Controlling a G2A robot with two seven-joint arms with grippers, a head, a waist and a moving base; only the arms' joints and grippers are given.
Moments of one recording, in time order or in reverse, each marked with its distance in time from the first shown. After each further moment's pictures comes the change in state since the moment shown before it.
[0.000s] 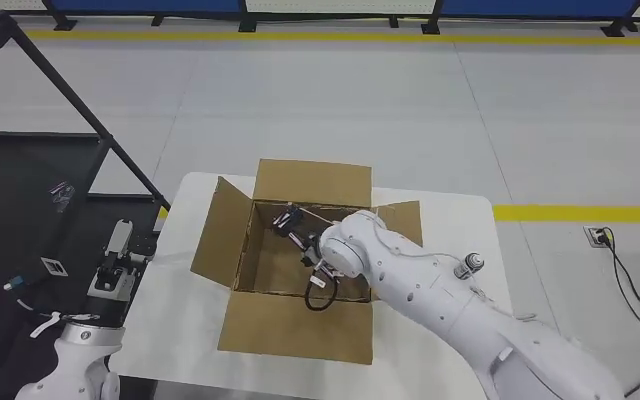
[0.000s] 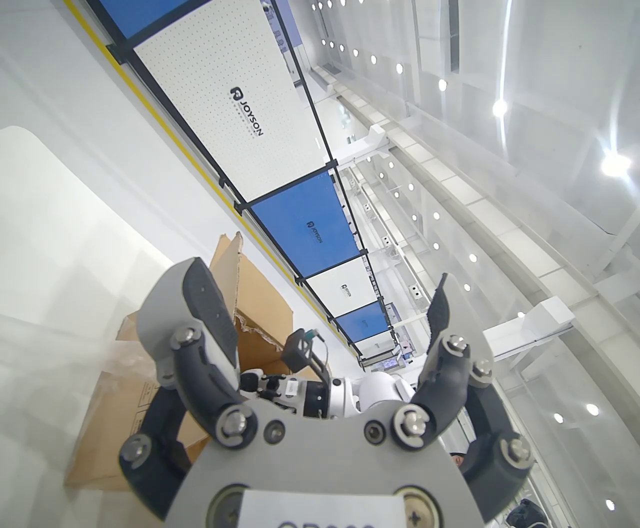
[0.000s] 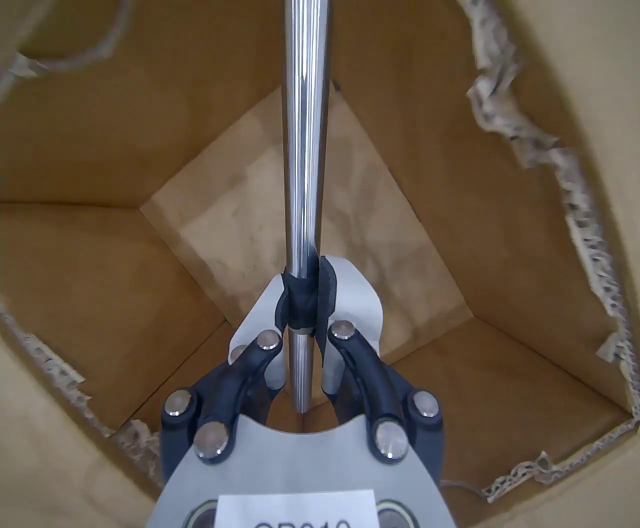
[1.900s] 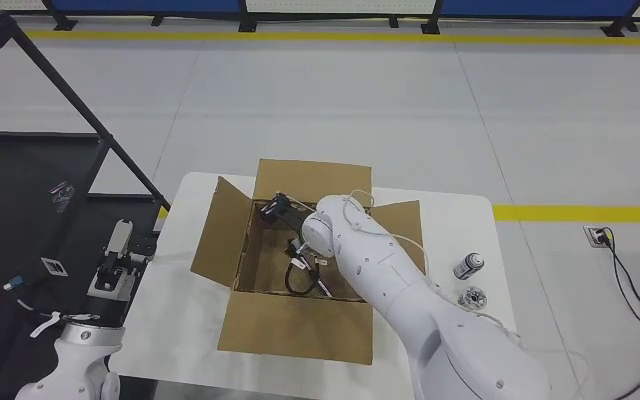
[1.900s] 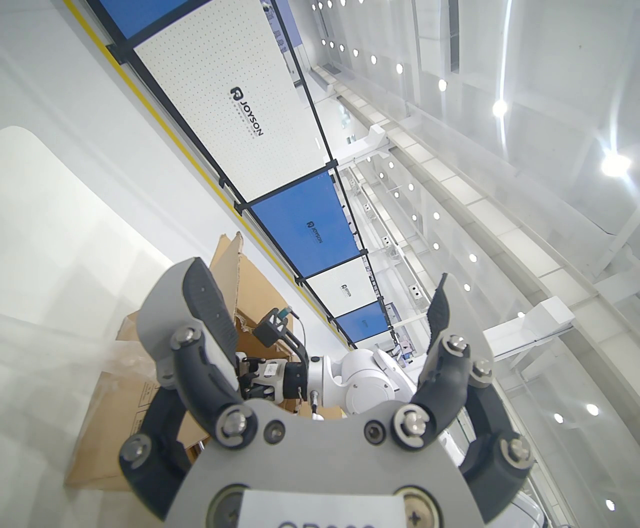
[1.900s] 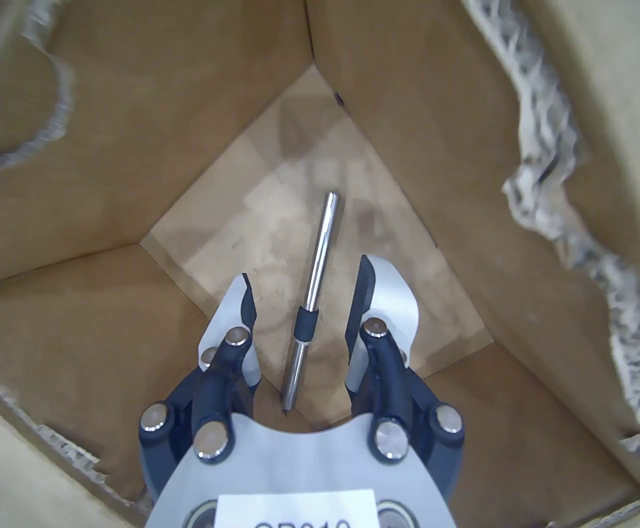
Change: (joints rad) left arm 0.000 0.000 0.000 0.000 0.000 0.000 0.000; right arm 0.131 -0.326 0.037 0.604 0.040 -0.203 -0.136
